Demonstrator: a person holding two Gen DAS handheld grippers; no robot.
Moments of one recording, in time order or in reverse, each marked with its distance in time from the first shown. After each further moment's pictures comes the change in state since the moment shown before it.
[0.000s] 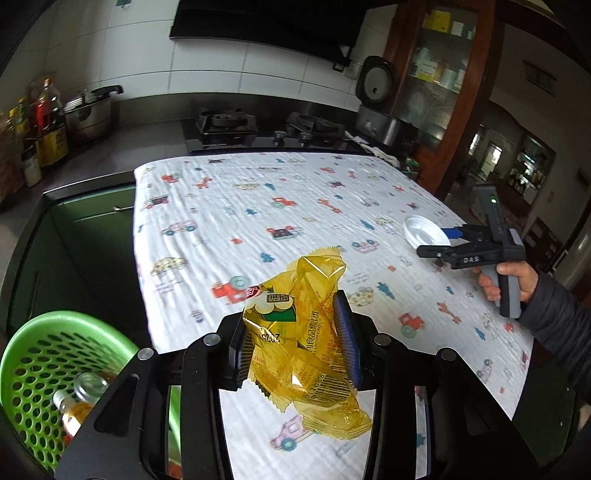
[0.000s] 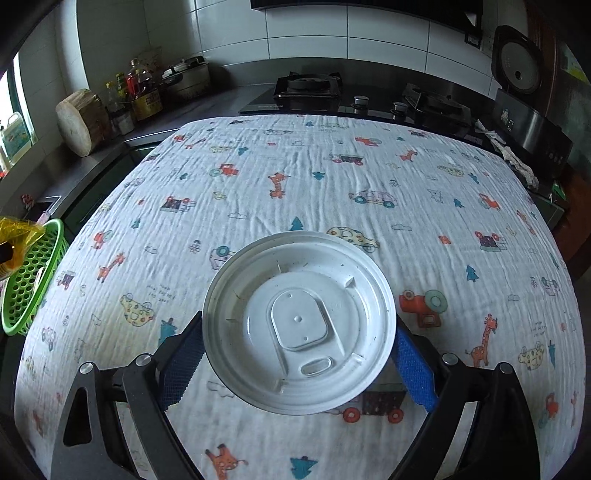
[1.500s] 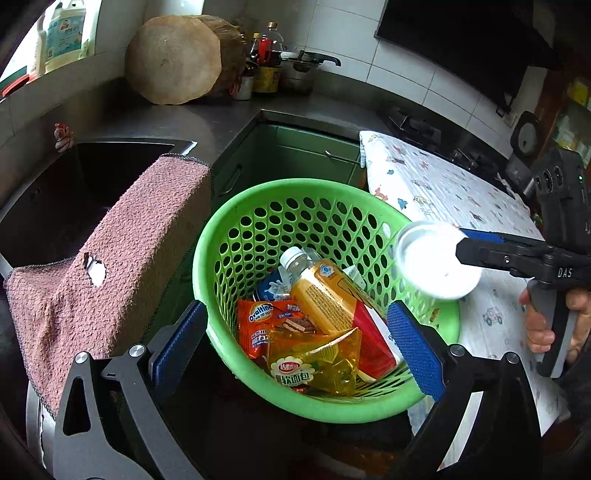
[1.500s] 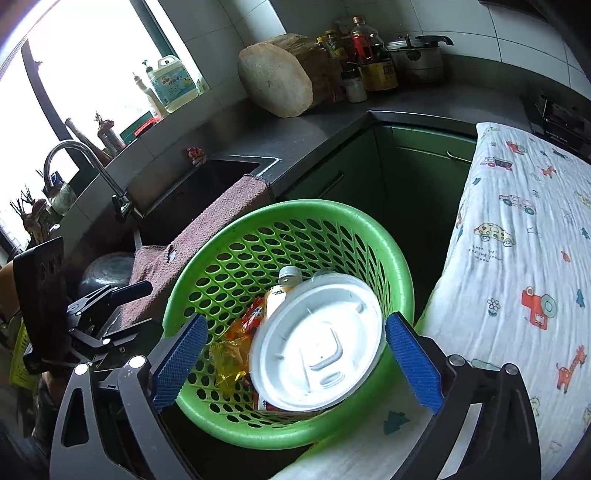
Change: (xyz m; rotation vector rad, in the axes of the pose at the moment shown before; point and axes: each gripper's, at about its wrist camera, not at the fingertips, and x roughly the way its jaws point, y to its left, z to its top) left arm -0.149 0.160 -0.135 -0.371 -0.012 0.442; right arm 0.046 0.383 0.043 -0.209 0.061 0.608
